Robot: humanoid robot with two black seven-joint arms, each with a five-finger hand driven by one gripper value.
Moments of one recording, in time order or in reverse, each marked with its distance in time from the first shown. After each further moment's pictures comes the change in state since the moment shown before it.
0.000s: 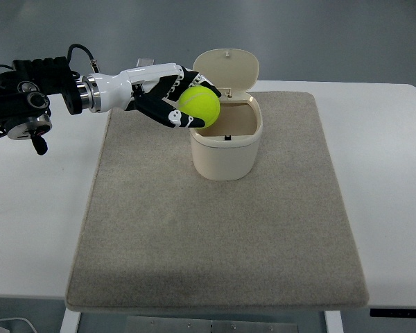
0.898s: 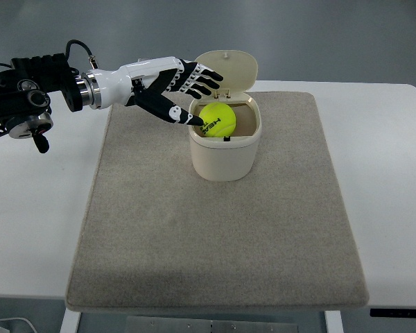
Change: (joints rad) left arm -0.002 0.000 -0.009 -0.006 -0.004 0.027 -0.001; right arm 0.000 0.000 0.000 0.000 0.000 0.000 0.000
